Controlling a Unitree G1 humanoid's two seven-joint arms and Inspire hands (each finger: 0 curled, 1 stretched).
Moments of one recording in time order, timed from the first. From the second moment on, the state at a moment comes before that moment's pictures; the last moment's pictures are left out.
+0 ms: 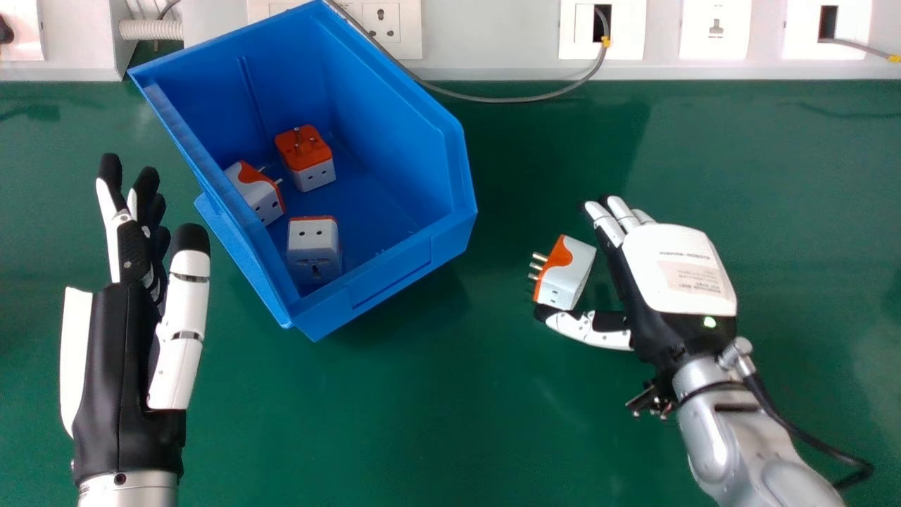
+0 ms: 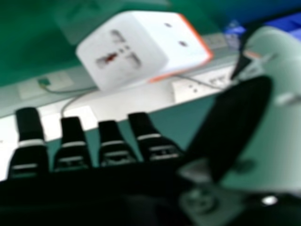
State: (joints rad) left arm 0.33 0.06 0.17 -0.30 0.03 -0.33 0.01; right arm -0.42 -0.30 0.38 0.63 -0.88 0.02 -0.38
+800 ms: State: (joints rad) left arm 0.34 0.06 0.18 -0.33 0.01 -0.29 -0.01; right arm -0.66 -0.26 0.48 0.95 -0.83 0.08 -0.30
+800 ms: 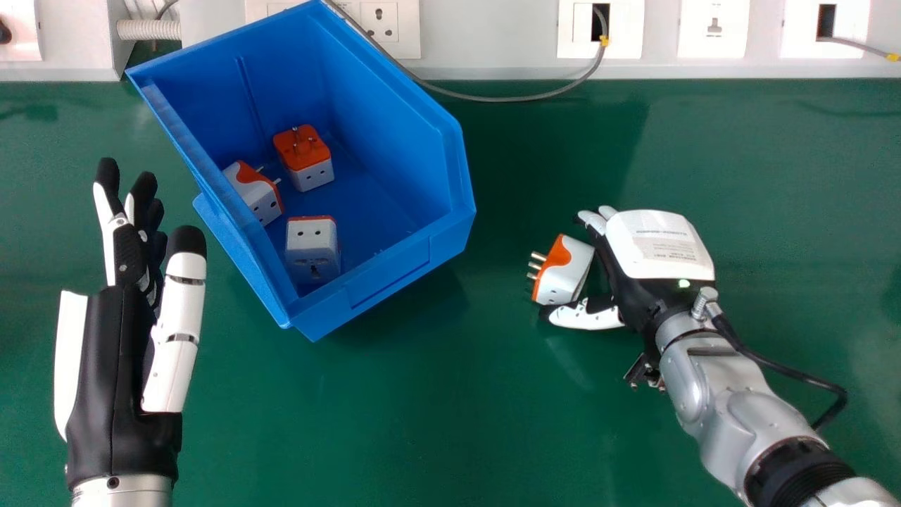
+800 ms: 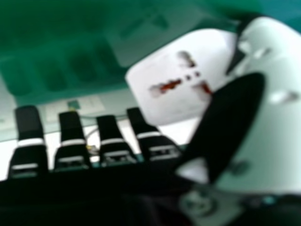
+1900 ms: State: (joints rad) left arm 0.35 0.06 0.17 -0.37 0.00 -0.26 -0.01; right arm -0.82 -0.21 0.53 1.07 -0.75 0.13 -0.21
